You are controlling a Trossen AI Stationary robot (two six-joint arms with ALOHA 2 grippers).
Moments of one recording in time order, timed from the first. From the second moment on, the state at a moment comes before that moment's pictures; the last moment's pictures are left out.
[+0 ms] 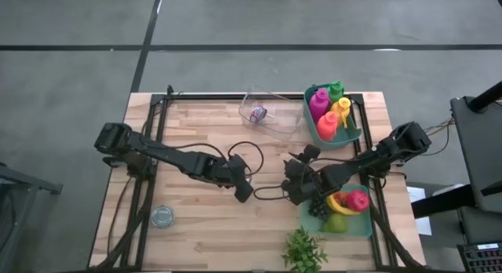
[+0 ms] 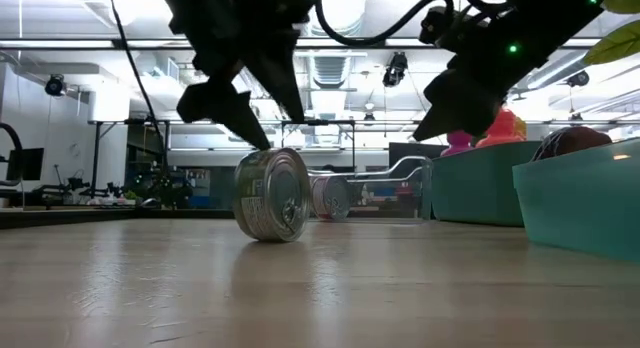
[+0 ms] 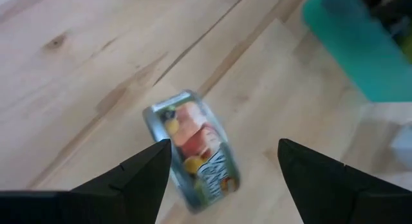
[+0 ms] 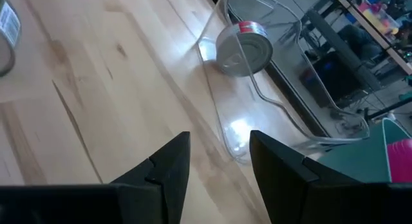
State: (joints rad) left arm -0.22 1.67 1.13 -0.47 -0.20 -0.94; right arm 0.38 1.60 0.90 -0.47 1.02 0.56
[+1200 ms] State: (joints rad) left arm -0.19 1.75 1.13 -0.45 -0.28 -0.39; right arm 0.38 1.59 0.88 -0.46 1.02 0.58
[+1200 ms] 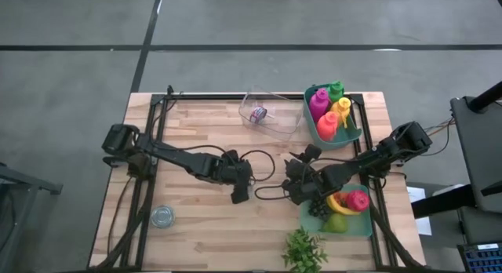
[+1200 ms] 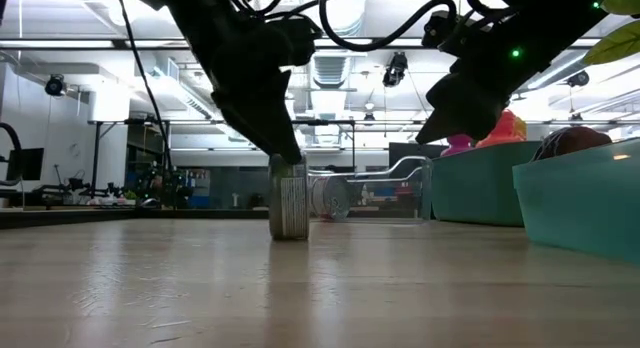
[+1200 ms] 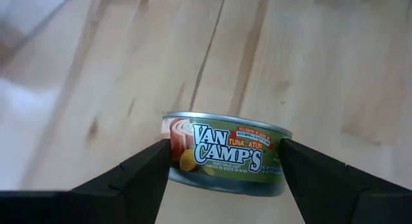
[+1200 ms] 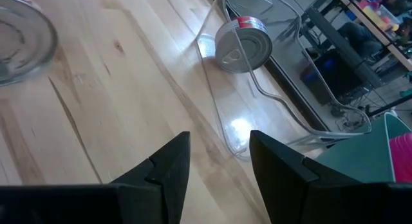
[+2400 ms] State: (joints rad) left arm -0.15 1.54 1.35 -0.71 -0.46 -0.74; right arm 0.45 1.33 0.83 -0.38 1.03 0.34
